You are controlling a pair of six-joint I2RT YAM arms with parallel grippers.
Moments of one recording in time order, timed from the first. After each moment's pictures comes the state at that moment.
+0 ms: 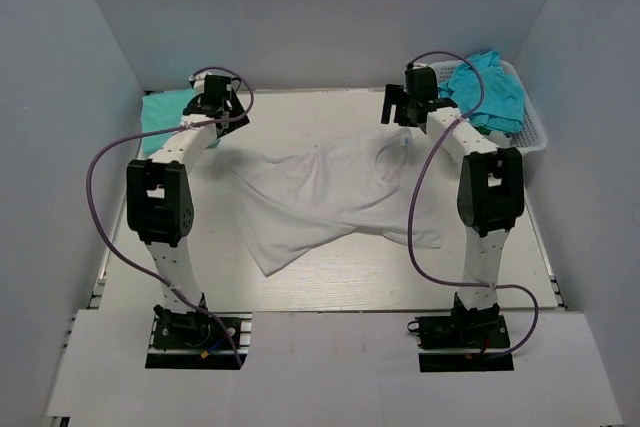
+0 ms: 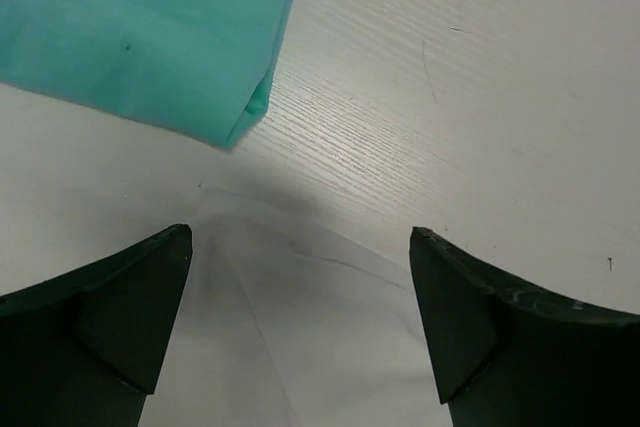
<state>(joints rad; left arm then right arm) -0.14 1.98 1.59 -0.42 -0.36 -0.50 0.25 2.07 1.70 -0.35 0.12 0.22</state>
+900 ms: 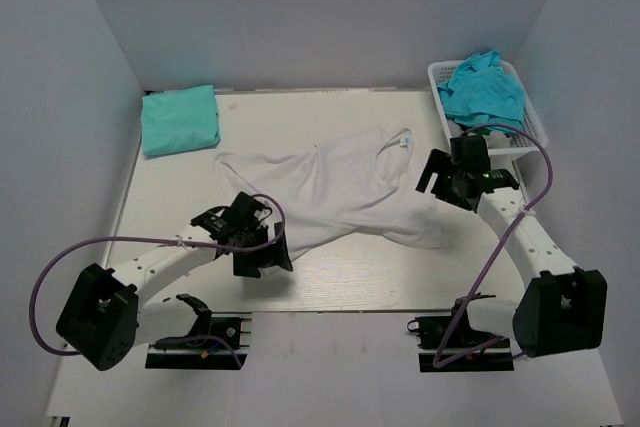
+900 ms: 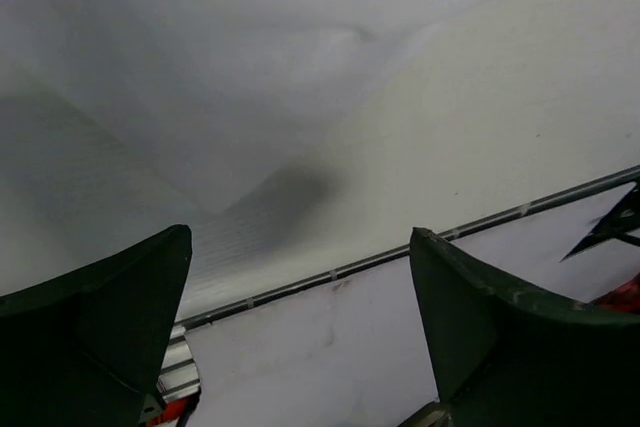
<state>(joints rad) -0.56 1.16 0.60 -0.62 0.26 -0.69 0.19 1.24 0.93 -0.63 0.08 0.48</state>
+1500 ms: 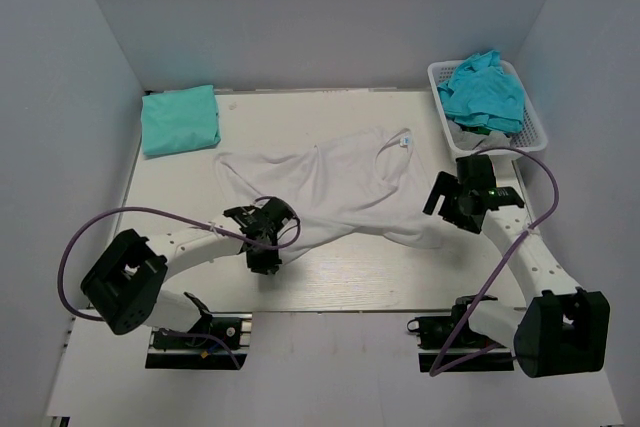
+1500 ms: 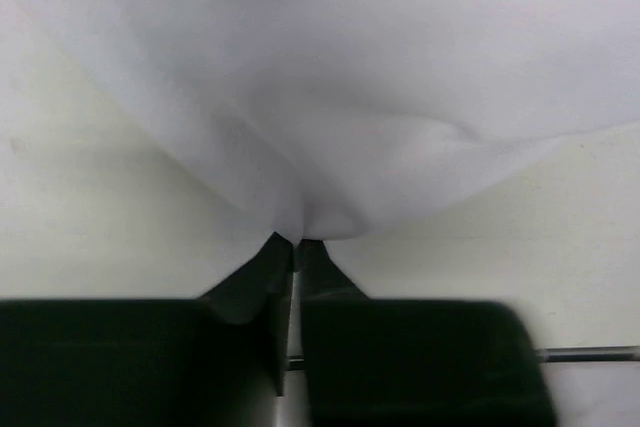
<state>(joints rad) -0.76 1.38 0.70 -0.69 -0.10 -0.84 0.14 1.12 0.80 -0.72 0.09 0.47</state>
